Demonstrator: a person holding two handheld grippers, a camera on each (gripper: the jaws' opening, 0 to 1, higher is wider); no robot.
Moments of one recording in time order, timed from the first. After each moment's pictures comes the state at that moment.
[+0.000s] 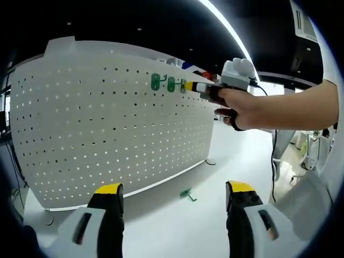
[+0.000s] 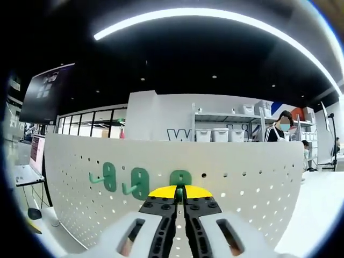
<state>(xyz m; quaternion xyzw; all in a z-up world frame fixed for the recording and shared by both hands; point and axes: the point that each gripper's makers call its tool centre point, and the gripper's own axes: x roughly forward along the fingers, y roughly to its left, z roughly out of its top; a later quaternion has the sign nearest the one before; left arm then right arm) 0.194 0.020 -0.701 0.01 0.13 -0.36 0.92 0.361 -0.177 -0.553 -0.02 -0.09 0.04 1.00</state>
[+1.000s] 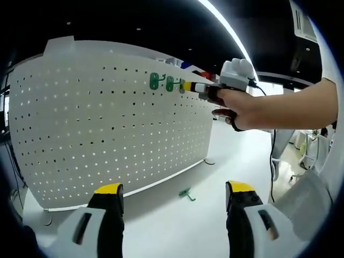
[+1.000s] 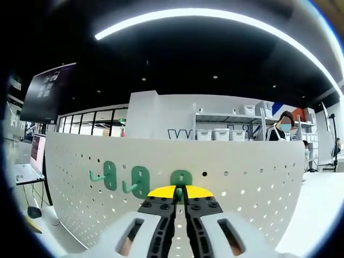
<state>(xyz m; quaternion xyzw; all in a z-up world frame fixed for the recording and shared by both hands) 0.193 0.017 -0.703 0.01 0.13 -0.36 0.92 0.361 -0.176 -0.554 -0.02 -0.09 0.05 0.99</state>
